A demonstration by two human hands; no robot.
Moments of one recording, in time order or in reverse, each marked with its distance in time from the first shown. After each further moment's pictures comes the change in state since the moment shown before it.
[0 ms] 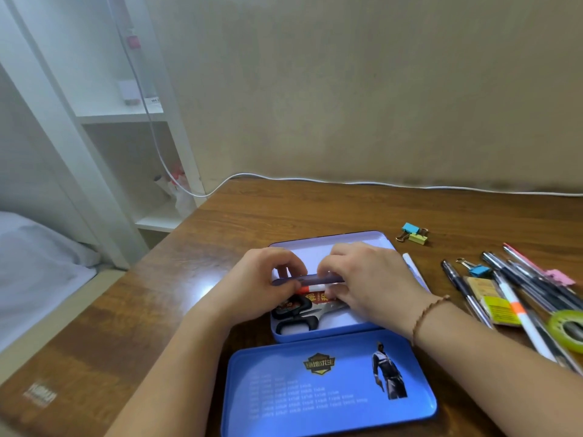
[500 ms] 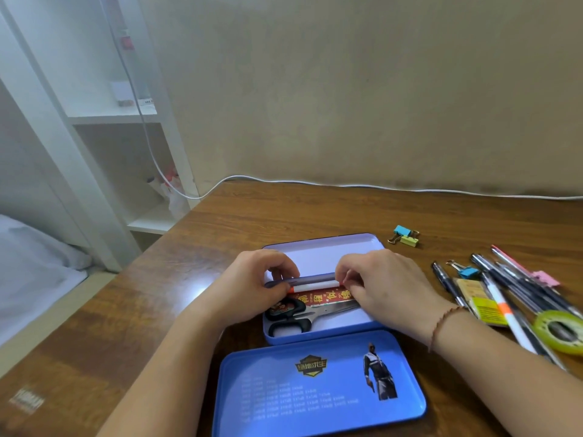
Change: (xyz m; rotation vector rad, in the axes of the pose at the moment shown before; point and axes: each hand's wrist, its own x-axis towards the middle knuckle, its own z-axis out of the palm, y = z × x) left_hand 0.001 -0.001 -0.001 0.028 -0.011 -0.003; right_hand -0.016 0.014 -0.005 0.111 -0.030 0.215
